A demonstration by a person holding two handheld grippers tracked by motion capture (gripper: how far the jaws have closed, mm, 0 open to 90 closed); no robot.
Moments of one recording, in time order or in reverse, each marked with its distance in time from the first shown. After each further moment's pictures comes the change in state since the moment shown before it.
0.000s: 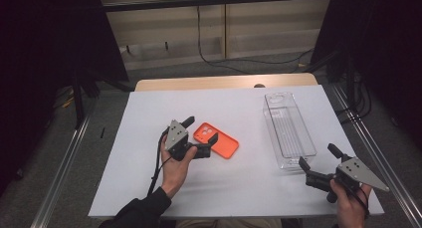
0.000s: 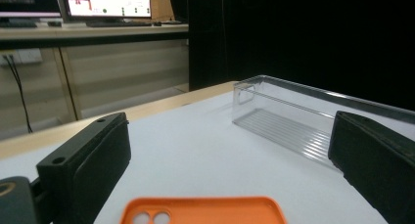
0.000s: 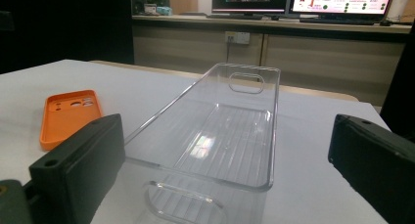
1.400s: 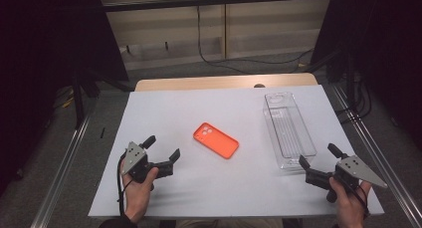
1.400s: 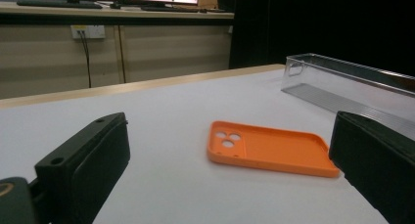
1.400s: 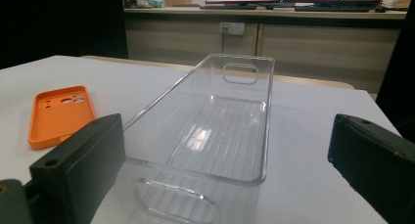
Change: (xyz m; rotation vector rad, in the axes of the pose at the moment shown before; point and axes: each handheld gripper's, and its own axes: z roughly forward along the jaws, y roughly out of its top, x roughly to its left) left arm 0.036 -0.031 -0.099 0.036 0.148 -0.073; right arm -0.004 -0.002 0.005 0.032 -0.027 0.025
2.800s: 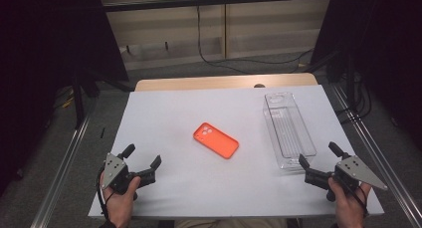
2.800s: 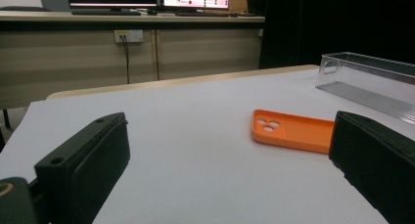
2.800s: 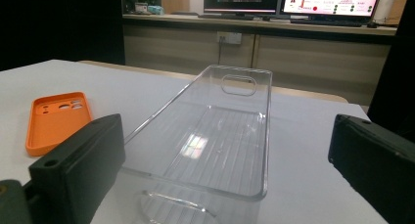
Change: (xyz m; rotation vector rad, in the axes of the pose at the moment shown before) left arm 0.021 -0.011 -0.048 -0.021 0.129 0.005; right arm 0.005 0.005 -0.002 -0.030 -0.013 -0.035
